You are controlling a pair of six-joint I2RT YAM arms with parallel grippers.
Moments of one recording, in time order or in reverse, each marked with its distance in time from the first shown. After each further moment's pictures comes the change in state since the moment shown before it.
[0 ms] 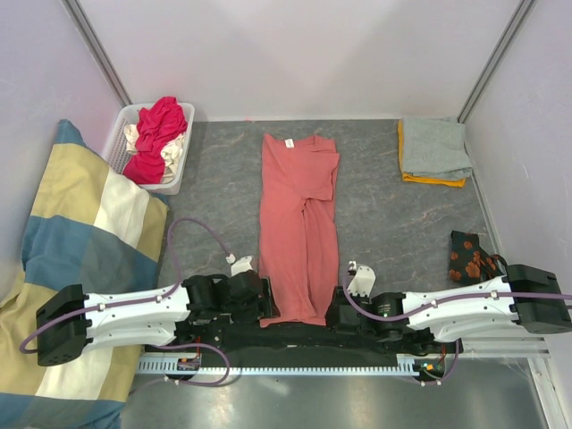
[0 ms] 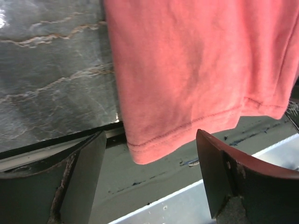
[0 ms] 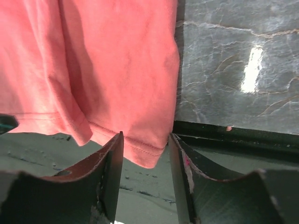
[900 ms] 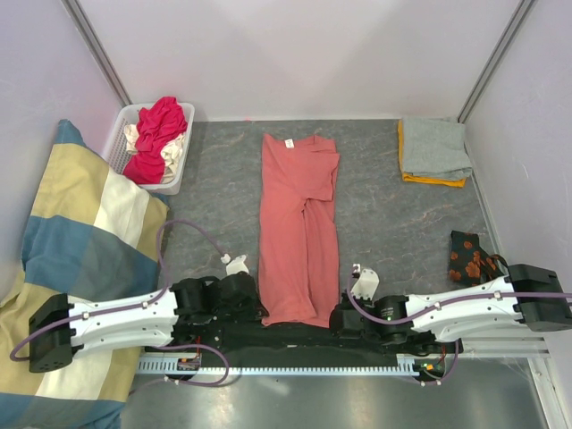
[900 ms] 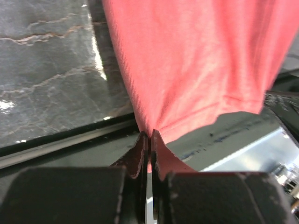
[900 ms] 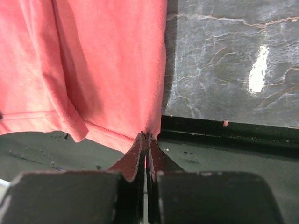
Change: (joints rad) left arm -0.011 -0.104 -0.029 -0.001 -0.025 -0.039; right arm 0.040 -0.030 -0.034 0.004 0.024 0.075
